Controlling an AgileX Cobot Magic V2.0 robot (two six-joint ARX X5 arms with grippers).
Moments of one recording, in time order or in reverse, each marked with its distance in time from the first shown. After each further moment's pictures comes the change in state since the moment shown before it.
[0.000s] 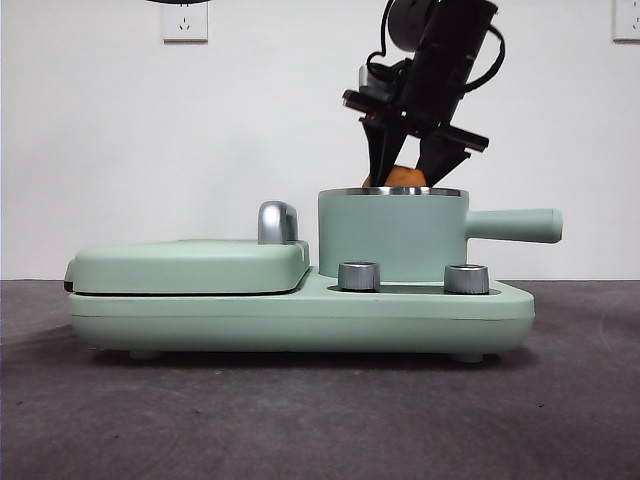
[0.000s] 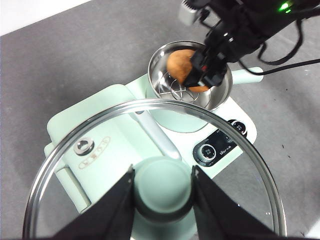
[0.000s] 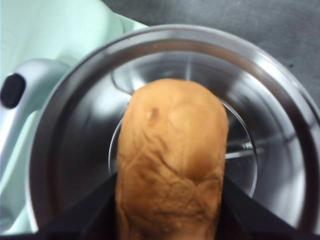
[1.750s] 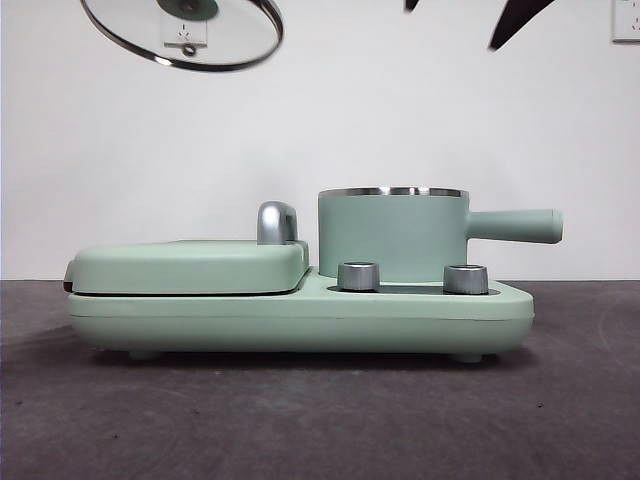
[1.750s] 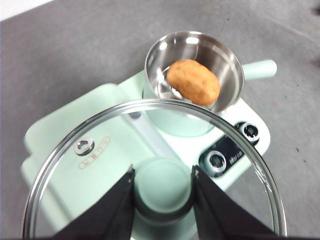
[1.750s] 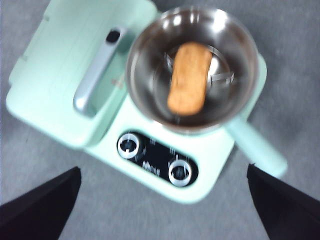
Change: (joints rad) left arm -0.033 0.015 -0.251 0.270 0.005 0.001; right arm 0.021 -0.455 -0.064 -0.284 0.026 -0.017
